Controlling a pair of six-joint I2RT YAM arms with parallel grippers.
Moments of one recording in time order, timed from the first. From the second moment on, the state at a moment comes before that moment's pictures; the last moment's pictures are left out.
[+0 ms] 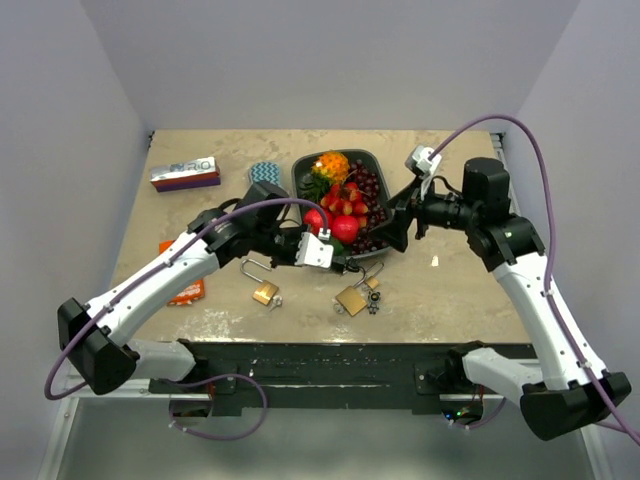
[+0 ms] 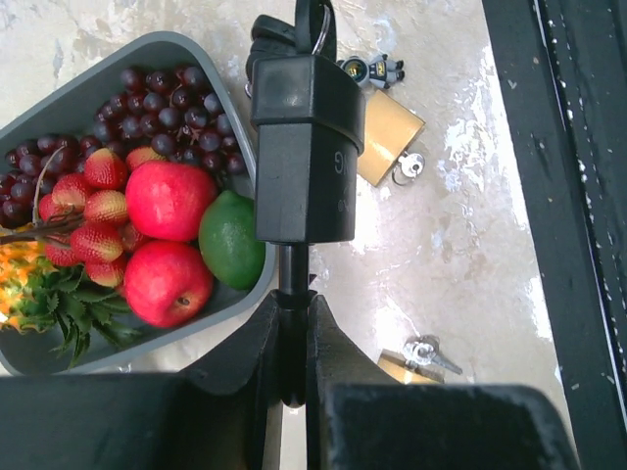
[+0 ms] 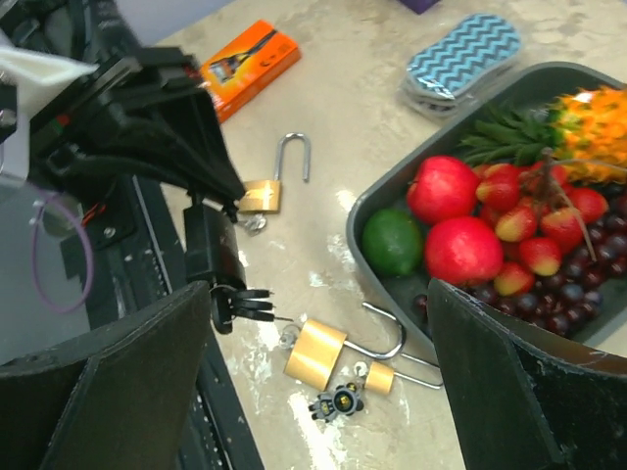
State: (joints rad) left arm -0.73 1.31 1.24 -0.79 0.53 0.95; right arm 0.29 1.06 1.22 -0.57 -0.78 -0.12
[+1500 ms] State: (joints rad) left arm -0.70 1.37 1.37 -0.85 0.66 0.84; right arm 0.55 1.06 1.13 -0.80 -0.72 -0.64
